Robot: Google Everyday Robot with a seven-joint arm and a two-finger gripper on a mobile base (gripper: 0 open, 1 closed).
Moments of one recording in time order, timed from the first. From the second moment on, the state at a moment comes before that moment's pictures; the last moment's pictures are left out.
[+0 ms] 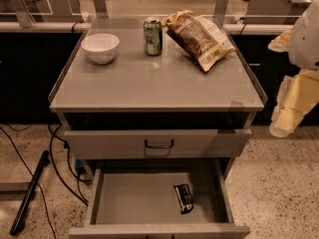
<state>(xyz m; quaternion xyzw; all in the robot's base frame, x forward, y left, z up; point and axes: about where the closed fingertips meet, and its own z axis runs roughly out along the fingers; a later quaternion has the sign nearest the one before) 0.438 -0.217 0.976 -0.60 0.78 -0.03 0.16</state>
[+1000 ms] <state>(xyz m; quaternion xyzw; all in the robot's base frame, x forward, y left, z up) 0.437 -0.216 0.972 -0.60 0.78 -0.03 0.17</state>
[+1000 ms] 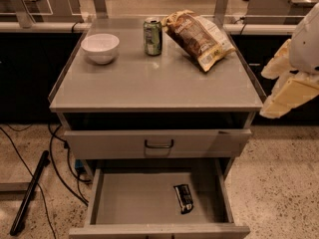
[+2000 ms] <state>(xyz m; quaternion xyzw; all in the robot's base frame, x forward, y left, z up) 0.429 -0.227 0.868 -0.57 0.79 0.05 0.20</state>
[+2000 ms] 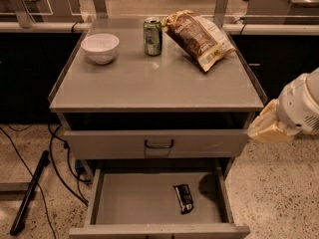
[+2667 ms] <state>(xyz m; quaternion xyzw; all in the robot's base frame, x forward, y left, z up) 0.417 -0.218 0.801 -0.57 0.79 0.11 0.20</state>
